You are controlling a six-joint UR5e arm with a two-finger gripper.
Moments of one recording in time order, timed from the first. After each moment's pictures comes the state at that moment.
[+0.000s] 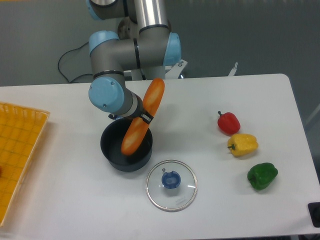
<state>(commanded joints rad) 2.20 -1.87 -1.72 -1.46 1.84 0.82</state>
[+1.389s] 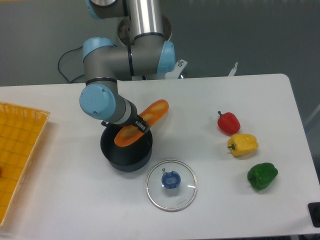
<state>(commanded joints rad) 2.17 -1.91 -1.66 -1.46 1.84 0.81</state>
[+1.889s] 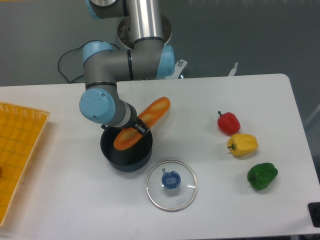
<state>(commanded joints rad) 2.16 -1.95 -1.63 -1.46 1.85 0.78</state>
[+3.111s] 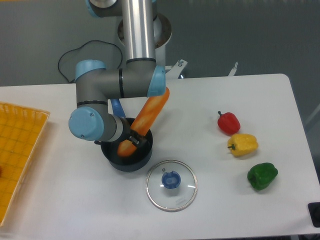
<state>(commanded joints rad) 2.12 -1.98 -1.56 -1.46 1.87 0.71</state>
